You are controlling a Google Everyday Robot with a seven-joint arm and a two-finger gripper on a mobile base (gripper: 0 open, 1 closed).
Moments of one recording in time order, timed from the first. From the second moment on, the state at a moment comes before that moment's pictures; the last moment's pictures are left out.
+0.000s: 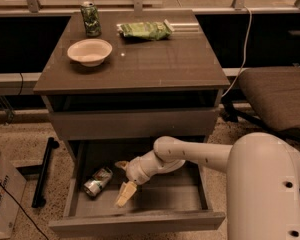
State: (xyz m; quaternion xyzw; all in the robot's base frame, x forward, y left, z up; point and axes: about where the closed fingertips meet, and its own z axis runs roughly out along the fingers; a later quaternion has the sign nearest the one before) arm 0.522 0.122 0.439 -0.61 0.63 0.40 0.25
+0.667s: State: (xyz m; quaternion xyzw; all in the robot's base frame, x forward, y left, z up) arm 0.550 0.141 0.406 -0.62 0.62 0.38 0.29
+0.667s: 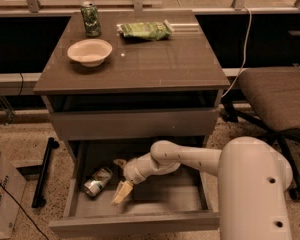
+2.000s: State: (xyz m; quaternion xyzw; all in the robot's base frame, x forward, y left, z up) arm 0.558 0.203 0.384 -0.64 0.56 0.43 0.31
